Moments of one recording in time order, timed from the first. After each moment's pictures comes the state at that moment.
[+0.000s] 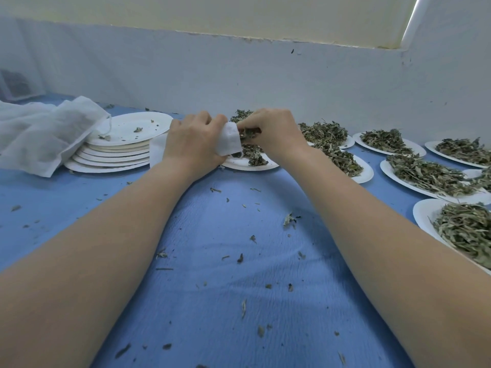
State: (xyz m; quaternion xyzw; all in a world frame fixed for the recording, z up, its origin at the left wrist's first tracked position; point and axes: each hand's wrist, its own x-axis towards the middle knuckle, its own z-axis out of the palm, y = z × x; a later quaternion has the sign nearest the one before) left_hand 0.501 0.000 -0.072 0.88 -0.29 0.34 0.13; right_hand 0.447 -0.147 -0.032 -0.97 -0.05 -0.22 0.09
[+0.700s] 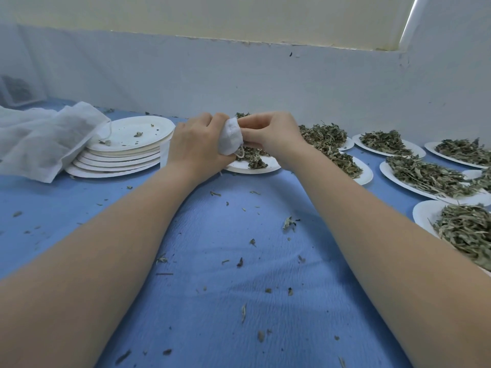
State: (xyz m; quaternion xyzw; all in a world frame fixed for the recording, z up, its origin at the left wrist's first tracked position) left_hand 0.497 -0.006 -0.071 0.85 -0.31 0.37 0.20; right_hand 0.444 -0.147 -0.038 -0.78 -0.01 -0.18 0.60
